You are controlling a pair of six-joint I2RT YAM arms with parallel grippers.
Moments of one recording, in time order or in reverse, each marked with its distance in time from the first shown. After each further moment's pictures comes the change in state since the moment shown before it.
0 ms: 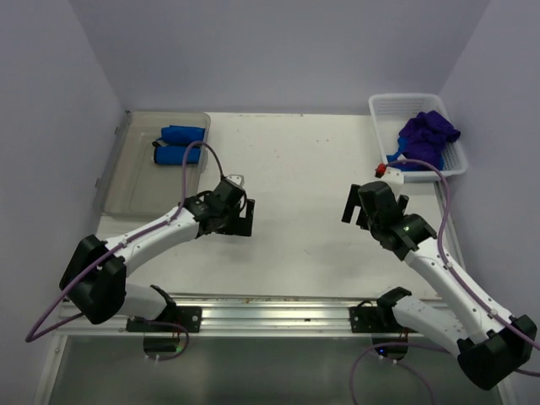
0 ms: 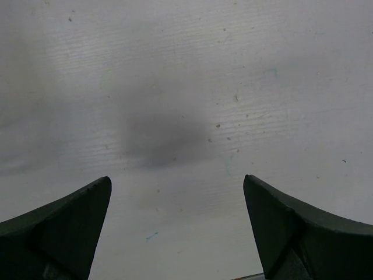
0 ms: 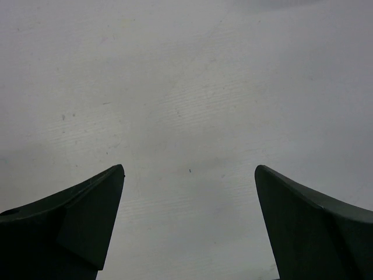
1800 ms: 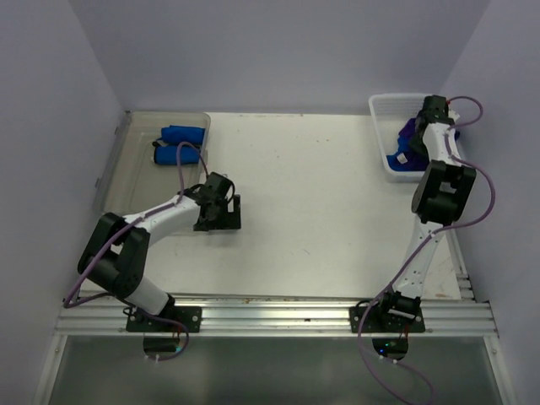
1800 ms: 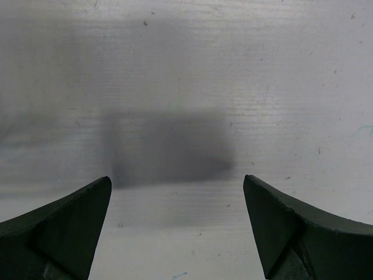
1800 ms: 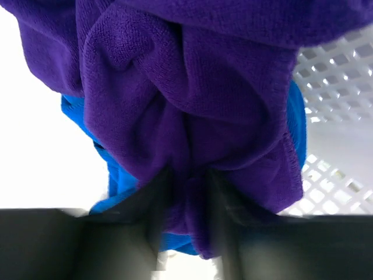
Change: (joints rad) left arm 0.196 0.174 -0.018 0.075 0.059 -0.004; right arm -0.754 1.358 1.198 0.038 -0.158 -0.126
